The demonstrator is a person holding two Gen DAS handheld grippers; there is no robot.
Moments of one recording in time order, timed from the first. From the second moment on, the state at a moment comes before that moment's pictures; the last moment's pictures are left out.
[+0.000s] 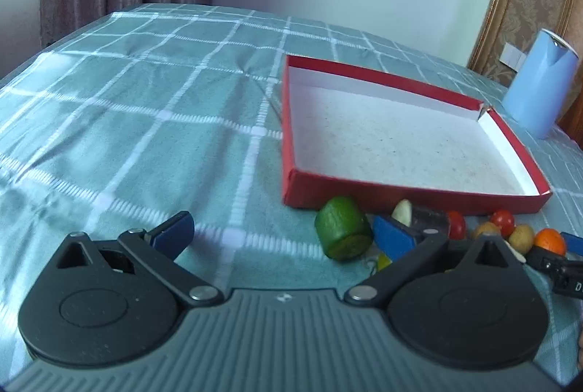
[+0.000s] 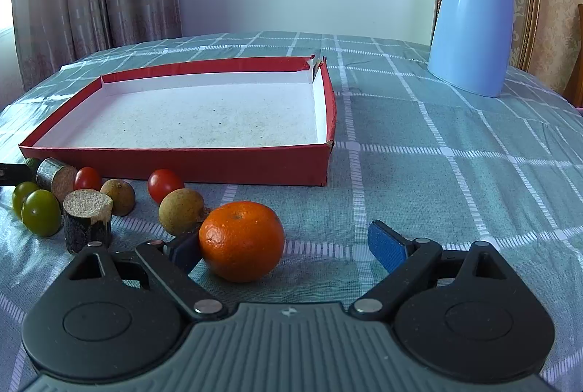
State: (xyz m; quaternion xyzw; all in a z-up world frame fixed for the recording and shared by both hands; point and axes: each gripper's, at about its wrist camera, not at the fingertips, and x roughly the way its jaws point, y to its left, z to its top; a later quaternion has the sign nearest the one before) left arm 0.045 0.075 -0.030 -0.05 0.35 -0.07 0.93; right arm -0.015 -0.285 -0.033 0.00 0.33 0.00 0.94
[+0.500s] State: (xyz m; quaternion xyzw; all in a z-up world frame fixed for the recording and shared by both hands) left arm 0.033 0.051 -0.031 -0.01 0.32 -0.12 0.94; right arm -0.019 -0.284 -0.030 0.00 0.32 0.04 0.95
